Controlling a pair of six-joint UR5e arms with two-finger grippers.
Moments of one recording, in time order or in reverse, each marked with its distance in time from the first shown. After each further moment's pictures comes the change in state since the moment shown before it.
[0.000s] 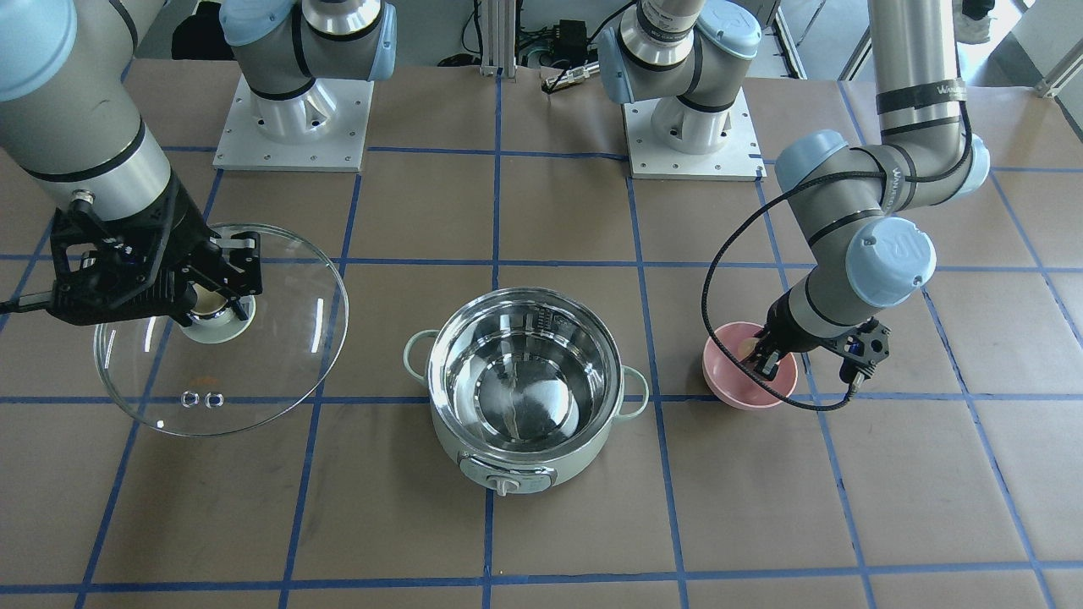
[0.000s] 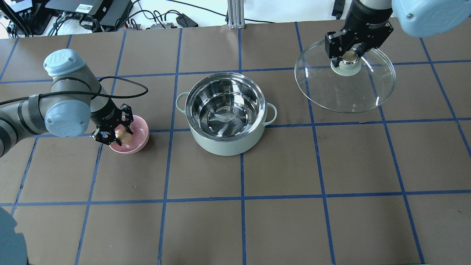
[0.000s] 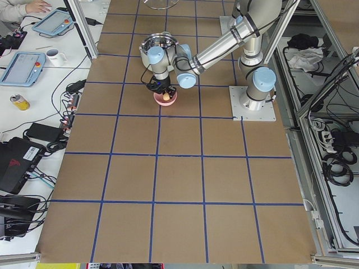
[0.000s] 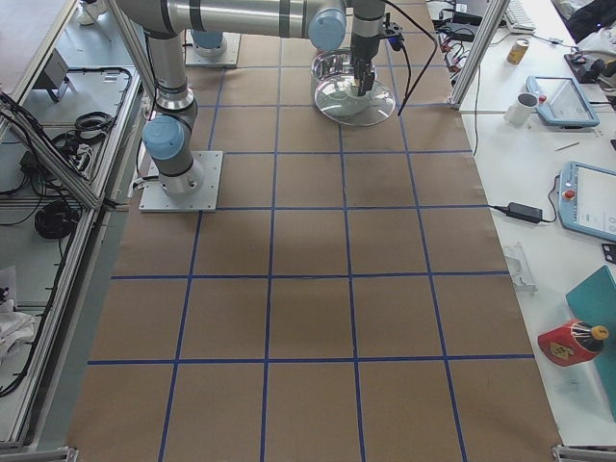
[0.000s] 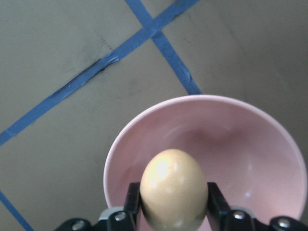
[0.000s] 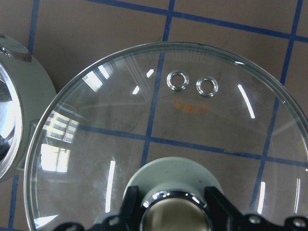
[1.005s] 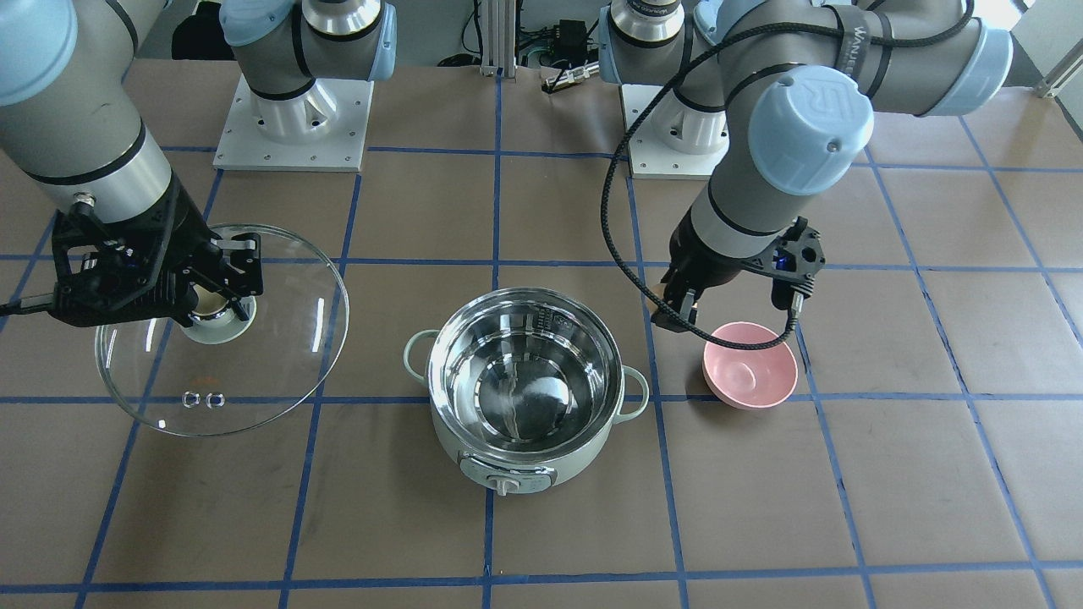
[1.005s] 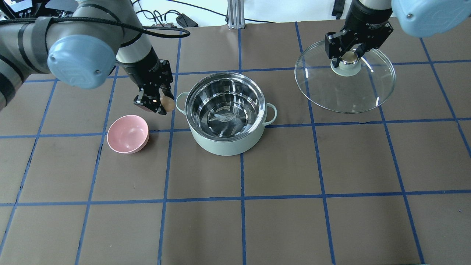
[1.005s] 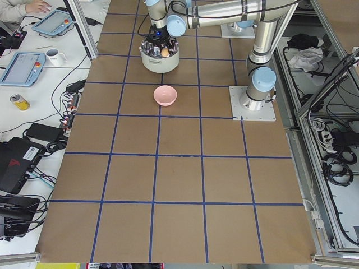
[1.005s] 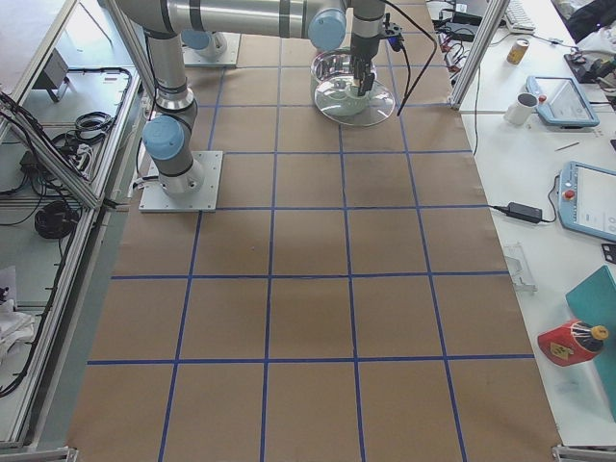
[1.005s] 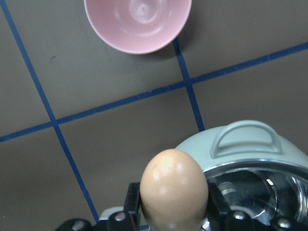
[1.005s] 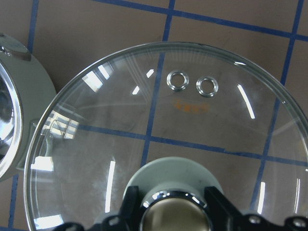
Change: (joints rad) left arm -0.311 0.096 0.326 -0.388 -0.095 -0.577; right arm 0.000 0.002 0.000 0.002 0.000 0.000
